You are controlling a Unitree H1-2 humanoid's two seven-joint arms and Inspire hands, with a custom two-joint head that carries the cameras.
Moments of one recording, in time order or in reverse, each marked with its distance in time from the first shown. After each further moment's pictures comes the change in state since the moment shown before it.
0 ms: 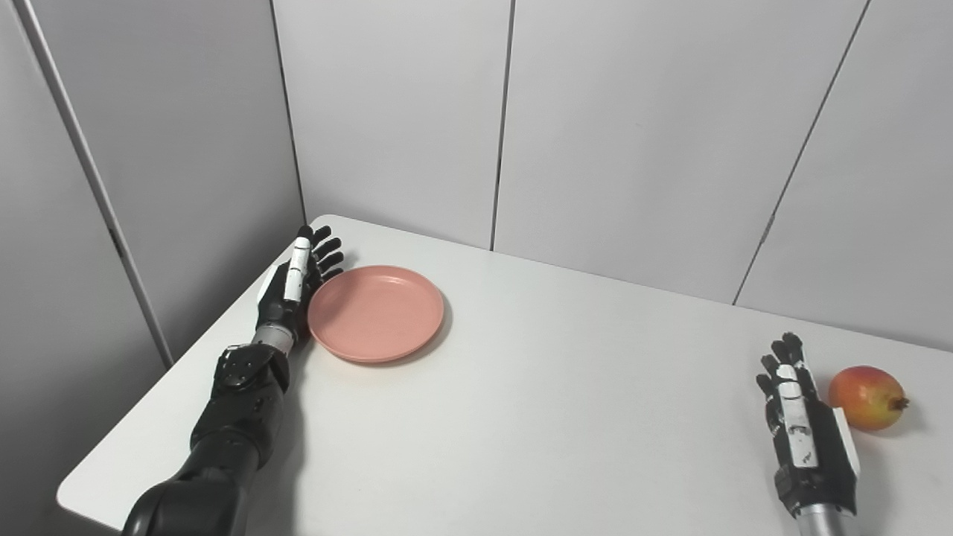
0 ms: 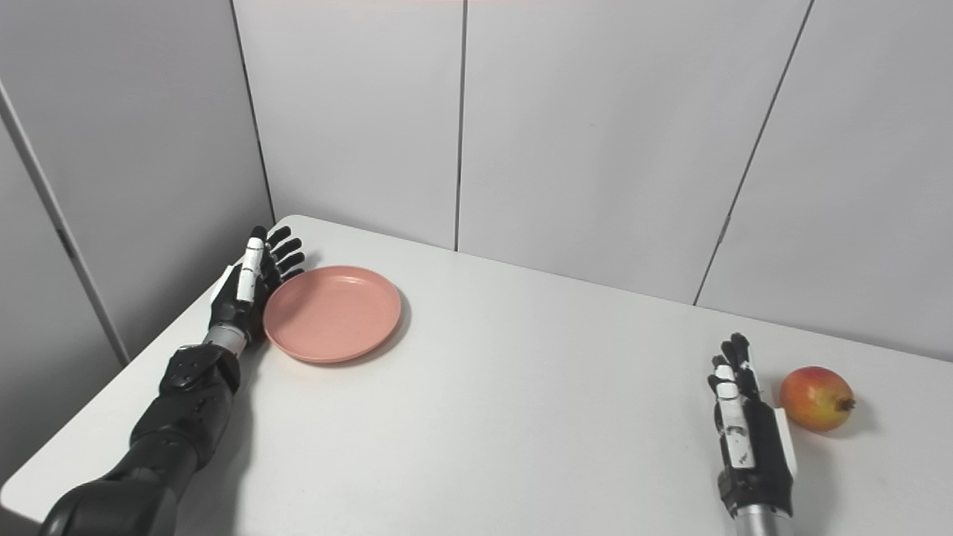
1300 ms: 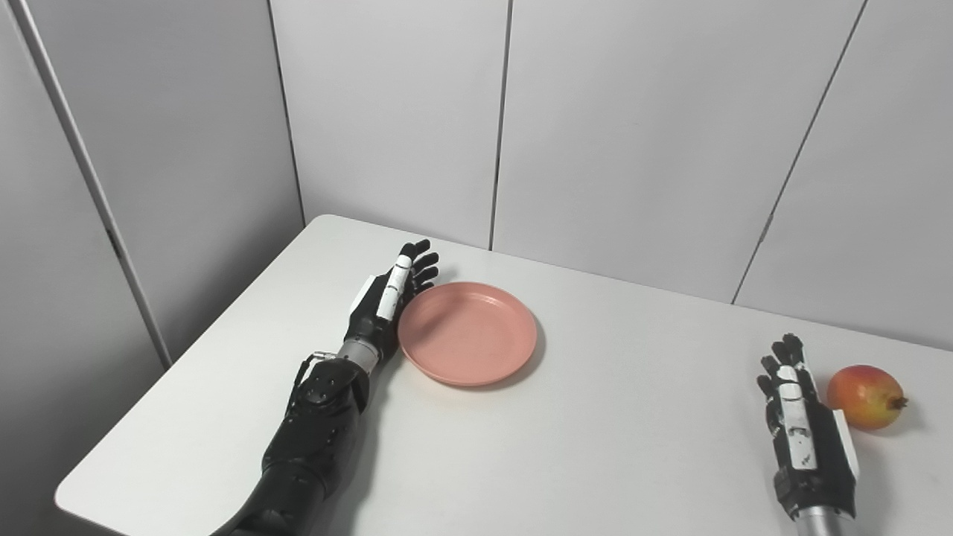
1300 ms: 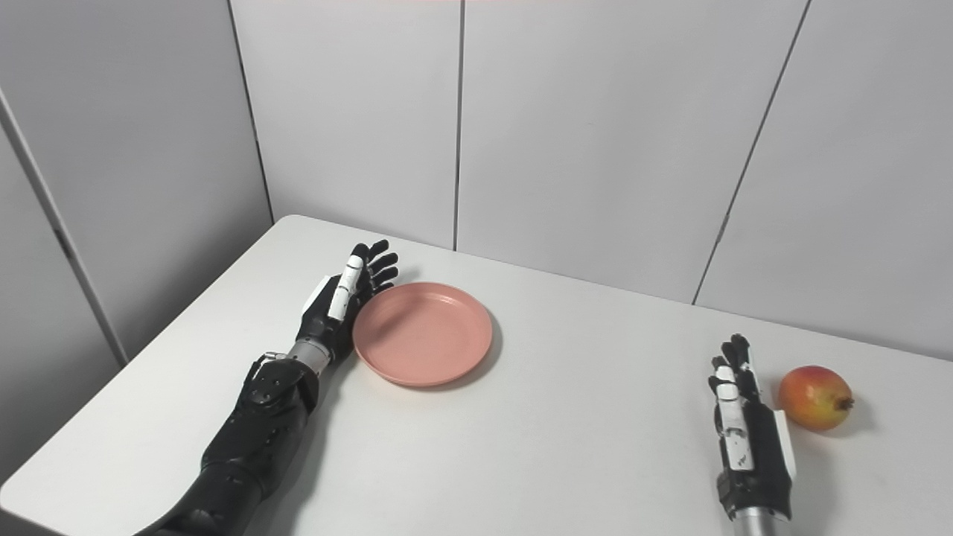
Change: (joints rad) left arm 0.069 -0.177 -0.118 -0.276 0.092 0.087 0.047; right arm 0.012 0.006 0.010 -0.024 -0.009 0.004 -0.017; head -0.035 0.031
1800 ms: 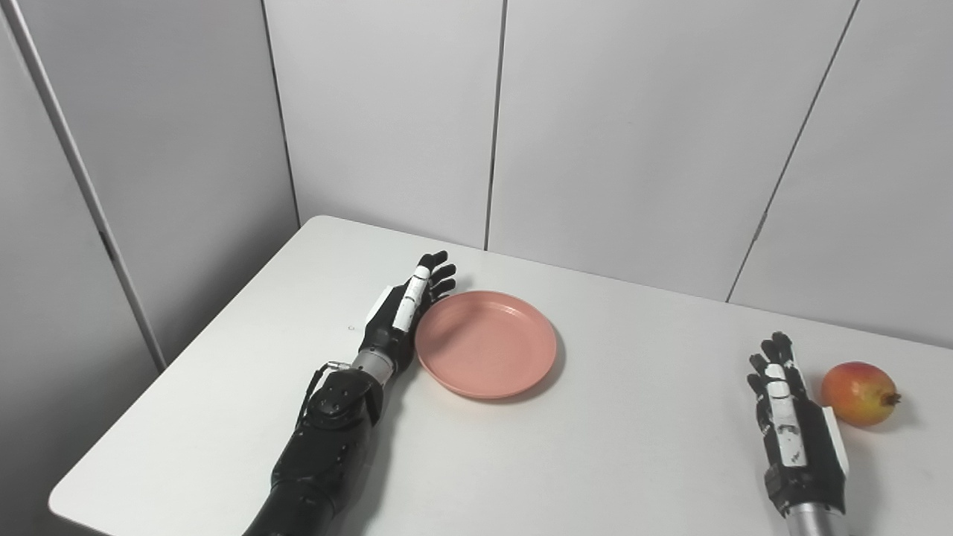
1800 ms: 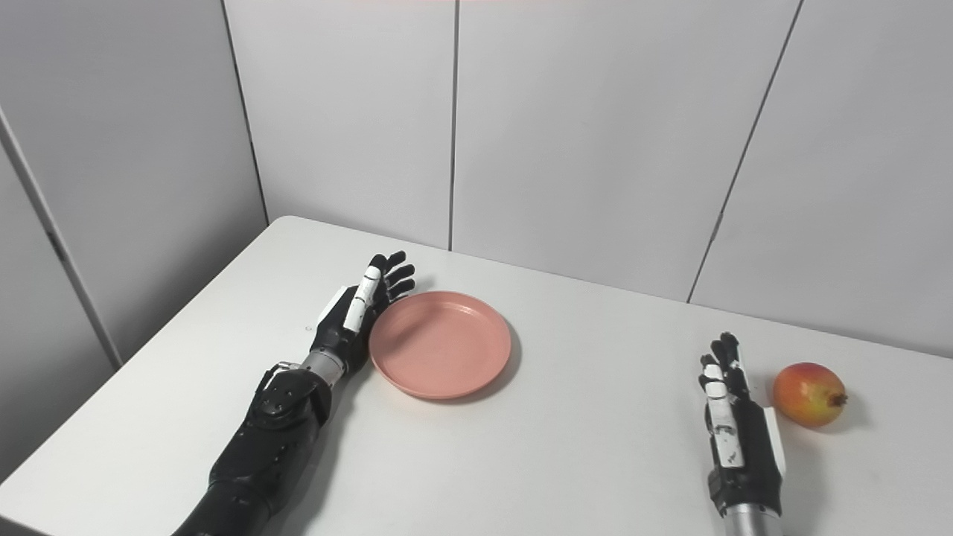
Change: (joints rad) left arm 0.045 -0.032 -0.046 -0.111 0.022 0.085 0.013; right arm -0.001 0.009 0.005 -0.001 -0.003 0.009 -0.006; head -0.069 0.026
